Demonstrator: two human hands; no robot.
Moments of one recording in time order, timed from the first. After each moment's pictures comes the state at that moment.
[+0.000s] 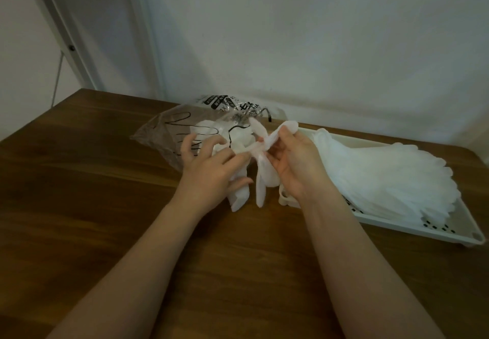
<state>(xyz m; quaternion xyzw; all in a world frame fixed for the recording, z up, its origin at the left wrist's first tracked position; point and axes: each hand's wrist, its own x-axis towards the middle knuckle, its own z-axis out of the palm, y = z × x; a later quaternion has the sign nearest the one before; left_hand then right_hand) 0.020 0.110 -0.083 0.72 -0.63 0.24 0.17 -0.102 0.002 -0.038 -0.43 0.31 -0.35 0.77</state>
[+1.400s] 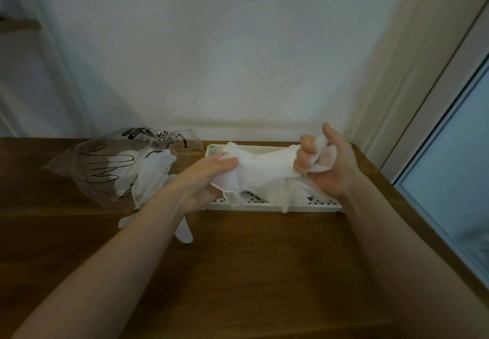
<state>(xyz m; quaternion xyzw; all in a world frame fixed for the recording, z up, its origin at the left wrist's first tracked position) -0.100 0.063 -0.004 0.48 -0.31 -0.61 0.55 -0.301 -0.051 0.015 -0.49 0.21 -0.30 0.79</state>
